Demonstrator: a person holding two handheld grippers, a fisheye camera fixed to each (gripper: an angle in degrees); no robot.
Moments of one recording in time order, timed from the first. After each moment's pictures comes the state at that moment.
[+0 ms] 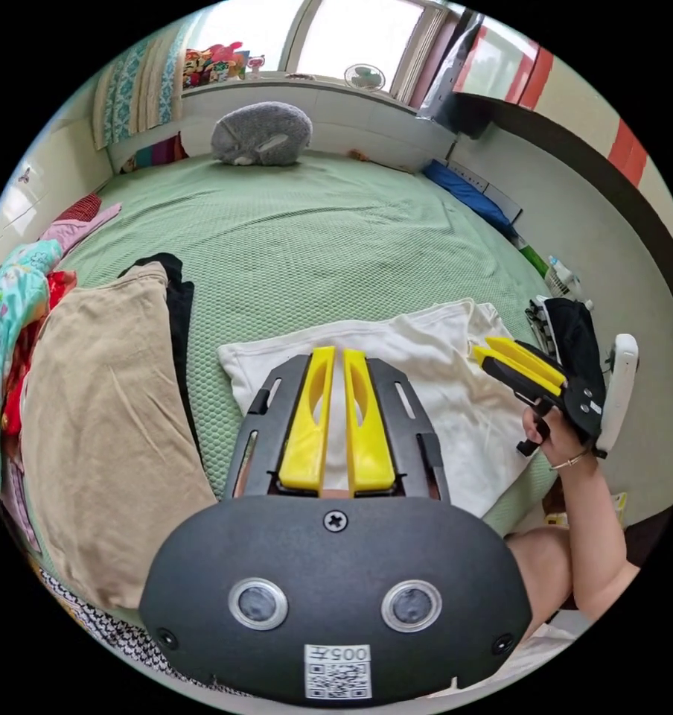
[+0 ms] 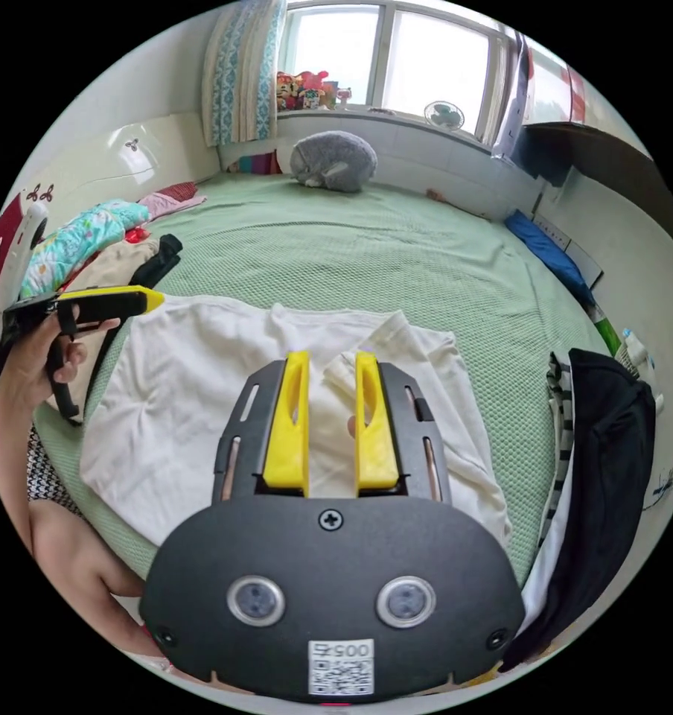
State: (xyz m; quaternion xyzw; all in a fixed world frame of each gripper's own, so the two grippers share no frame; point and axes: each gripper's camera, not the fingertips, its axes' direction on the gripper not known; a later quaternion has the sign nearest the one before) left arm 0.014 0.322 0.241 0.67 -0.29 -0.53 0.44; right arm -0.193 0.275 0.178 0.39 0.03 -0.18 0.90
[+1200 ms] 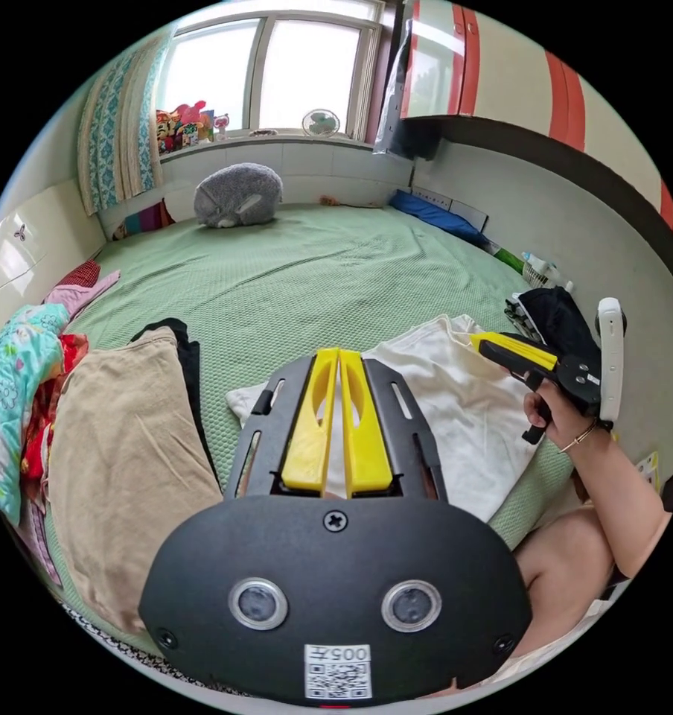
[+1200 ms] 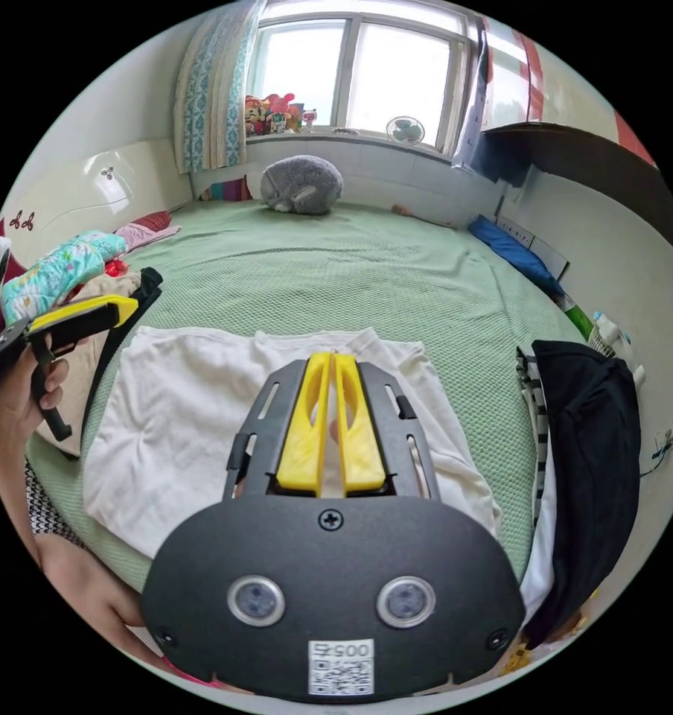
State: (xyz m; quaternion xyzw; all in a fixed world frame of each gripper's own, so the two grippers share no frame) left arm 0.083 0.289 0.241 0.66 -0.40 -0.49 0.41; right arm -0.199 0.287 0.111 0.44 0.04 -0.12 0.89
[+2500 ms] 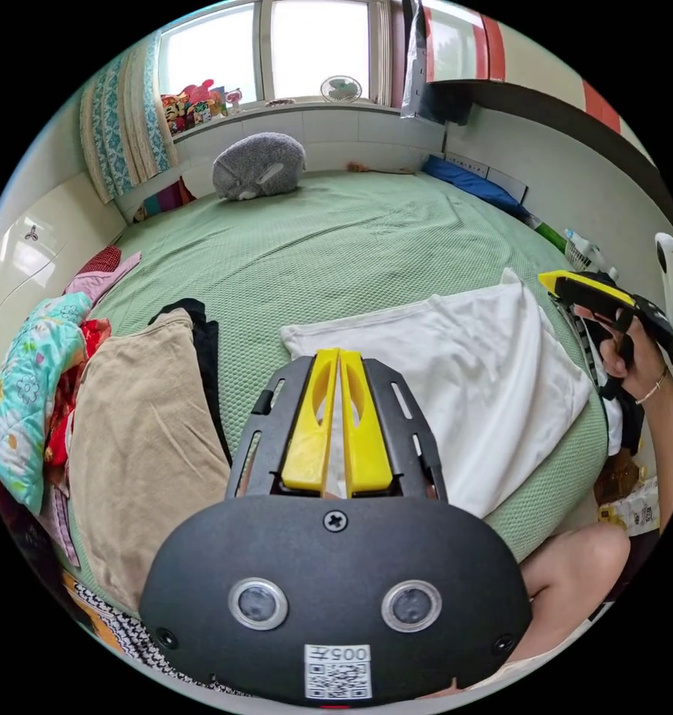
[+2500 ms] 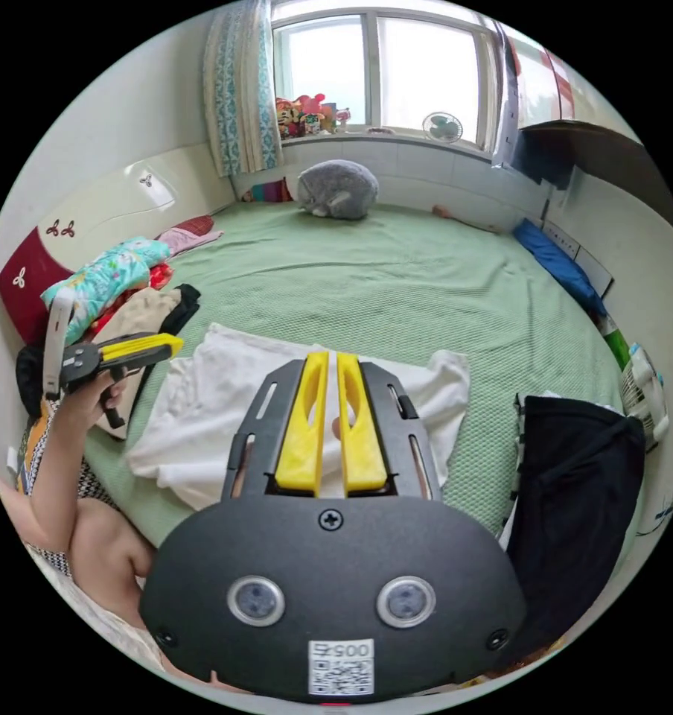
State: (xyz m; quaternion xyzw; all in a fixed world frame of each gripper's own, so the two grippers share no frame) left arm 0.064 0.271 0.202 0.60 -0.39 -0.56 0.42; right arm -0.182 0.251 0.002 0.40 -0.04 -0.21 0.89
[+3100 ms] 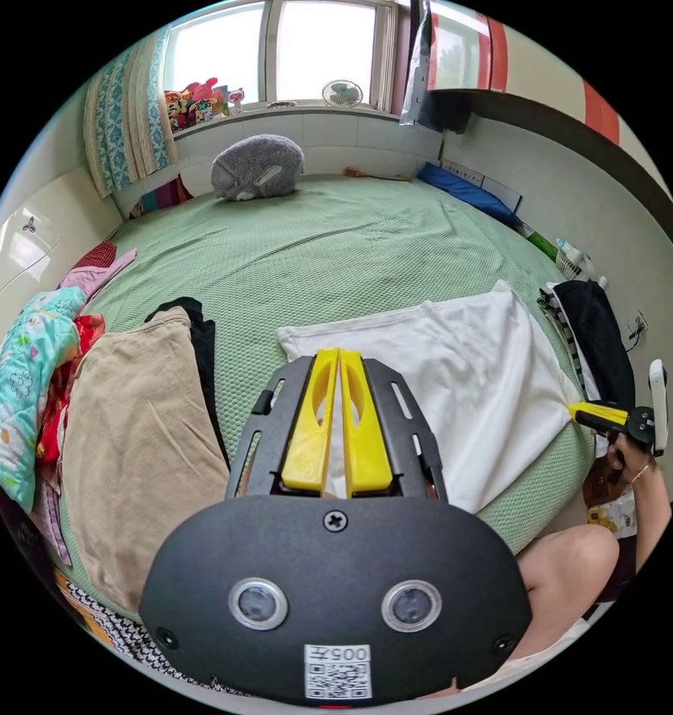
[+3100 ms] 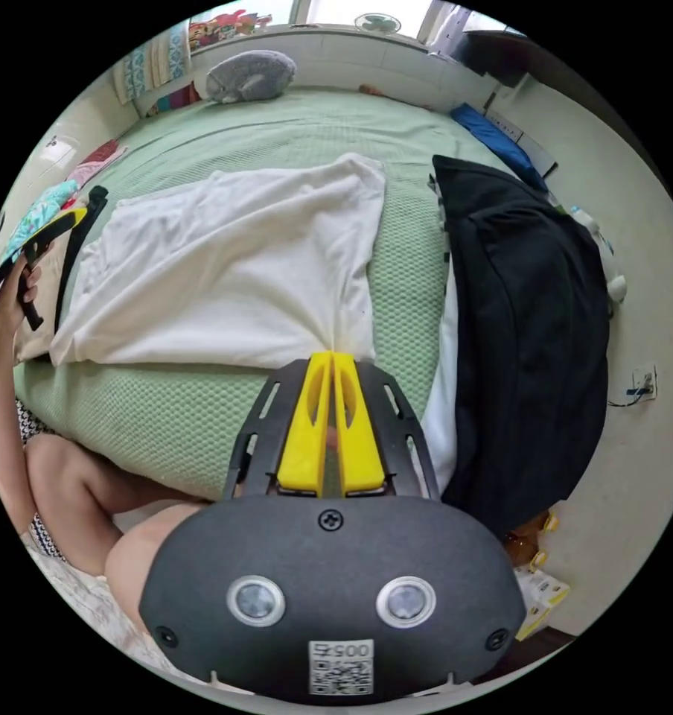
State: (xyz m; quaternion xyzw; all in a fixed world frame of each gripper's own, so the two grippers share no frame) left arm 0.074 0.279 0.198 0.62 -0.37 -0.55 0.42; right arm -0.119 0.307 0.094 0.22 0.09 -0.08 0.97
